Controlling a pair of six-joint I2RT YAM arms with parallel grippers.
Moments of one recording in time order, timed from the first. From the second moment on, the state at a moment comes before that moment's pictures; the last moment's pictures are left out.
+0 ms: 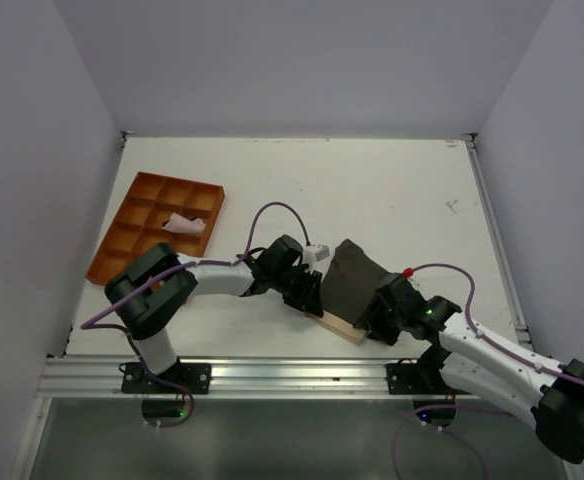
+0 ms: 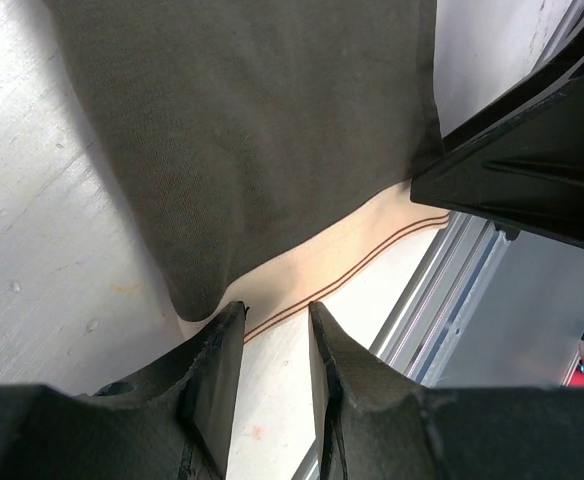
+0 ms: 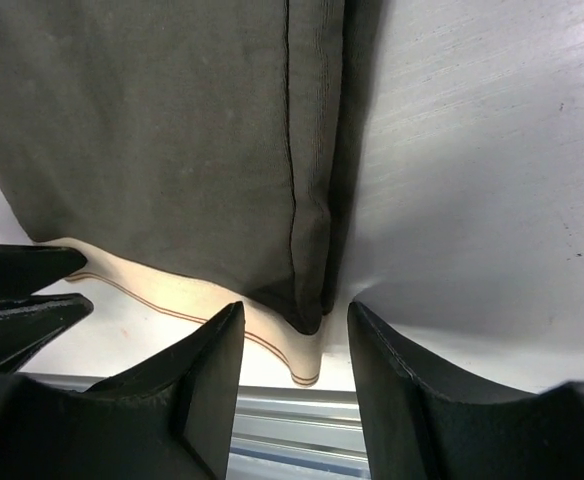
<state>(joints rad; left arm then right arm) -0.87 1.74 0.83 0.05 0.52 -0.50 0.70 0.83 0.35 -0.64 0.02 1.27</state>
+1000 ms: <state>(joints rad) -0.86 1.74 0.79 0.13 0.54 -0.52 0.72 1.03 0.54 -0.76 0.12 1.20</state>
